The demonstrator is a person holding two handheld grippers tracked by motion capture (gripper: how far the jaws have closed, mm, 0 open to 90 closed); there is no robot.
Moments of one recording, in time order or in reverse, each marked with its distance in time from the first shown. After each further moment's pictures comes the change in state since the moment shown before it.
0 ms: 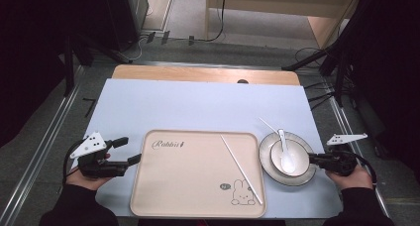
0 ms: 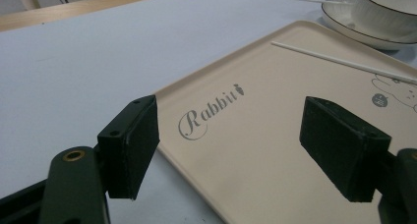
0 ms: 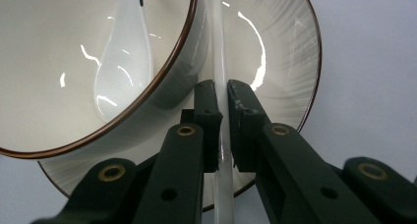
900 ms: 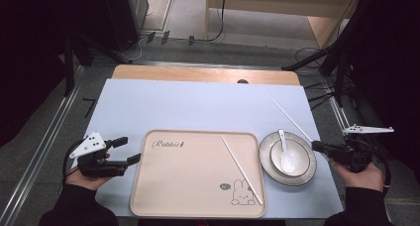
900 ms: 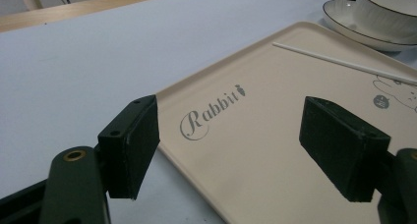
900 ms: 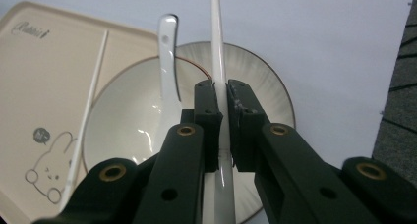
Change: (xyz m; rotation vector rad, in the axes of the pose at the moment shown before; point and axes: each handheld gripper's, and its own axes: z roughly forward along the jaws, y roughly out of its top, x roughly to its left) left arm 0.001 0.000 -0.001 -0.002 0.004 -0.004; right arm 0.041 0.035 -0.051 -0.139 -0.107 0.199
